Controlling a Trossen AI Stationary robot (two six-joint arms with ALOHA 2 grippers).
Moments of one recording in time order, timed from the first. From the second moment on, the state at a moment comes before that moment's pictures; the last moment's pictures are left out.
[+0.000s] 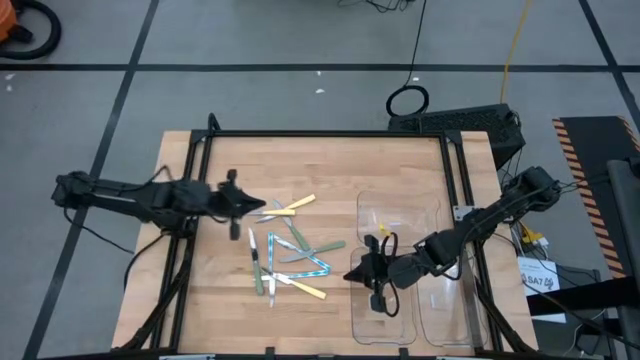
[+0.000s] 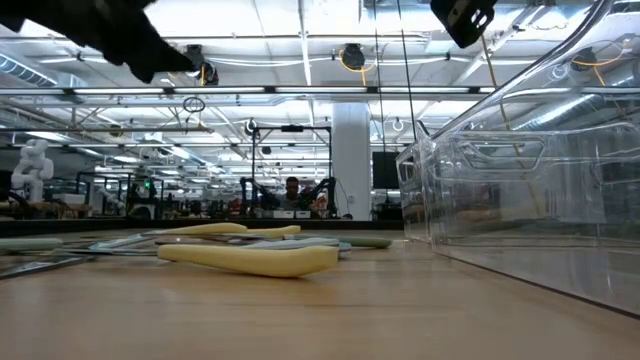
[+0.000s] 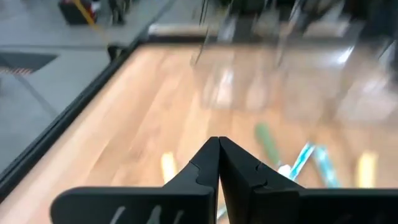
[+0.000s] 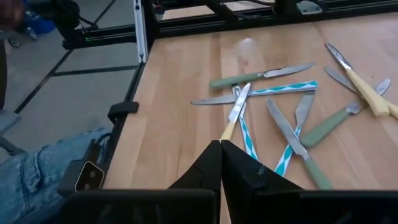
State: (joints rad) left arm -0.09 0.70 0.50 -0.17 -0.23 -0.02; right arm 0.53 1.45 0.90 0.04 0.34 0.40
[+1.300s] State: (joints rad) left arm 0.19 1.49 0.65 -0.09 0.08 0.22; right arm 0.54 1.45 0.93 0.05 0.34 0.34
